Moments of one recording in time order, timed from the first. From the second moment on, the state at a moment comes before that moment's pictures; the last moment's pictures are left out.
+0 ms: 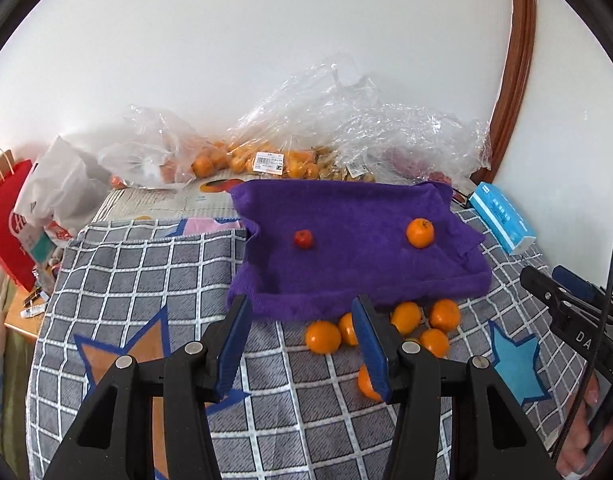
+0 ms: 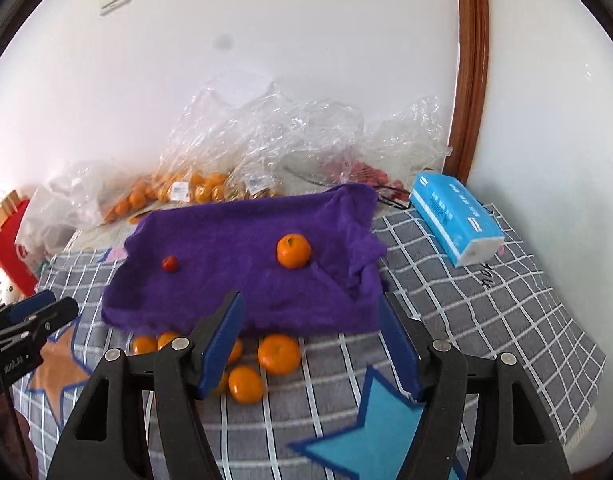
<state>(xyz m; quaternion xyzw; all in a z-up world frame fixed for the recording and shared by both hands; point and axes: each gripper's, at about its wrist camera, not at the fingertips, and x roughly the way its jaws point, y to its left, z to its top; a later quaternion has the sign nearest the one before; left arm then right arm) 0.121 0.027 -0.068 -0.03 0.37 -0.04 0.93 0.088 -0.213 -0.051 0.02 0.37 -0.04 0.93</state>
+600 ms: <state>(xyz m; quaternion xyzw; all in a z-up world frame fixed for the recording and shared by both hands) 0.089 0.050 -0.122 -0.03 0.40 -0.01 0.92 0.041 -0.229 -0.099 0.07 0.40 -0.02 0.91</state>
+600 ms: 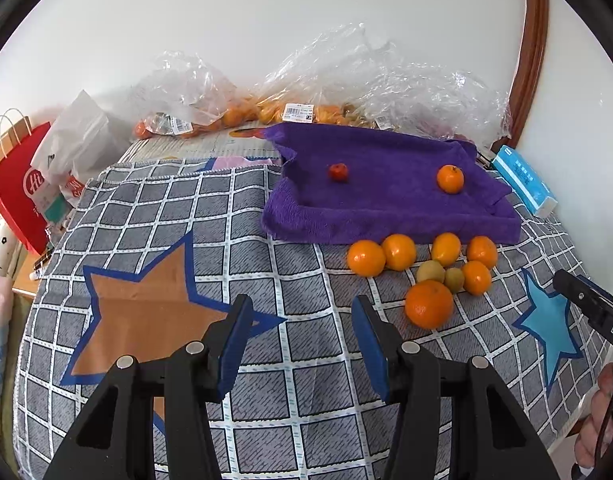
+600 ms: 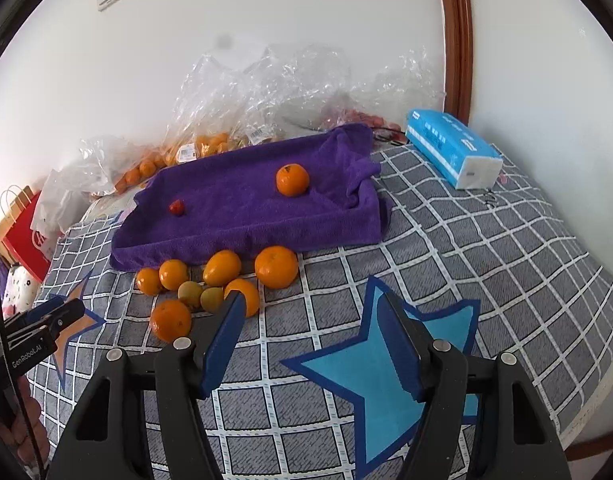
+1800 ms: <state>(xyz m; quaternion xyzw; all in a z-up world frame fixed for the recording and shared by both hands) 0.120 0.081 -0.173 -0.07 0.42 -0.02 0.91 0.135 -0.198 -0.161 0.07 0.44 0.01 0.89</state>
